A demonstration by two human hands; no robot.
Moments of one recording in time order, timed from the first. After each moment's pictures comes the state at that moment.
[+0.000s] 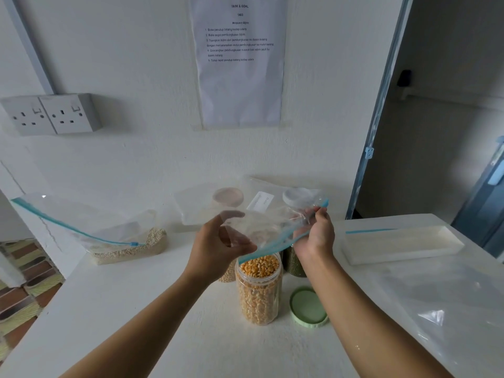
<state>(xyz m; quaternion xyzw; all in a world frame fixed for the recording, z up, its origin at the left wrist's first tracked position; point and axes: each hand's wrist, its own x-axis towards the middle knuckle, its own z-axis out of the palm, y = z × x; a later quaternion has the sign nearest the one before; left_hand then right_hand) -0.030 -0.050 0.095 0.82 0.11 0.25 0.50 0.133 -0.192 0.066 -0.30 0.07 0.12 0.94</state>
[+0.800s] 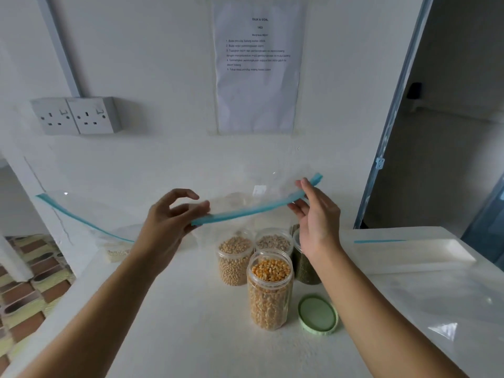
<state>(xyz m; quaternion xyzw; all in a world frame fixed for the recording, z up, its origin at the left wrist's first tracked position) -0.074 0.010 0.149 0.61 0.14 0.30 0.72 0.094 -0.181 0.132 -0.43 -0.09 0.08 0.90</state>
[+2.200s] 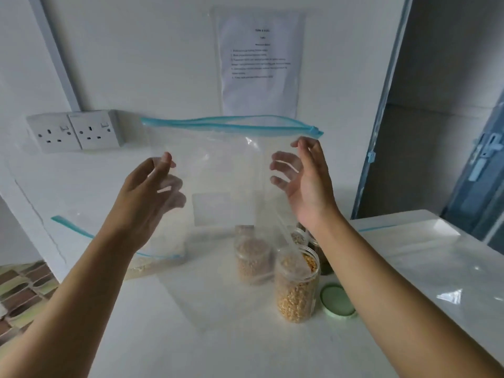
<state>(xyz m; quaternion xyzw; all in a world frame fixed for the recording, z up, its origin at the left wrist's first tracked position) -0.111 0.089 0.213 0.65 0.05 0.31 0.69 0.027 -0.130 0.208 -0.42 -0.25 0.07 0.87</state>
